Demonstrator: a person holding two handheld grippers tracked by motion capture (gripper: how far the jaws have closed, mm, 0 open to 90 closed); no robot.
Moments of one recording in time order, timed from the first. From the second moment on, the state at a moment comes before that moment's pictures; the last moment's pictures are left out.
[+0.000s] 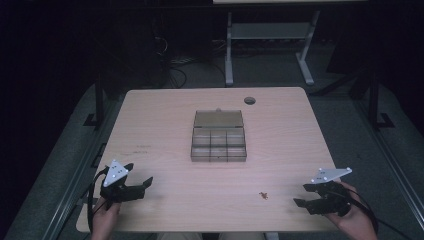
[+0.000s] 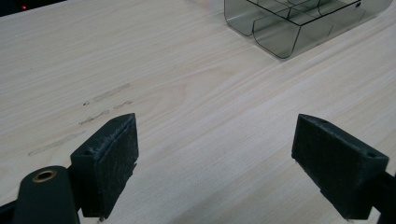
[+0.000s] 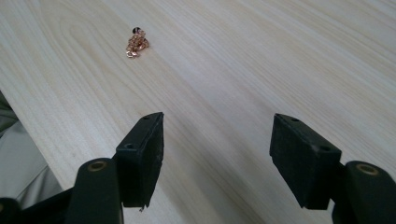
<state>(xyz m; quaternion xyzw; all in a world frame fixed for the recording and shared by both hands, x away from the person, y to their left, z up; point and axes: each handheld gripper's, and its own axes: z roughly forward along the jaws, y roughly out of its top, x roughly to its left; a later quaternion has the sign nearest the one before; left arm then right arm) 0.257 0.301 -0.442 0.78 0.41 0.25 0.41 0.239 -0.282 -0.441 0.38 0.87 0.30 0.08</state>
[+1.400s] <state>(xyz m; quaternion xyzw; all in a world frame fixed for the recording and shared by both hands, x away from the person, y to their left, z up) 0.259 0.294 -0.444 0.78 0.39 0.25 0.41 0.241 -0.222 -0.427 0.31 0.91 0.28 0.06</state>
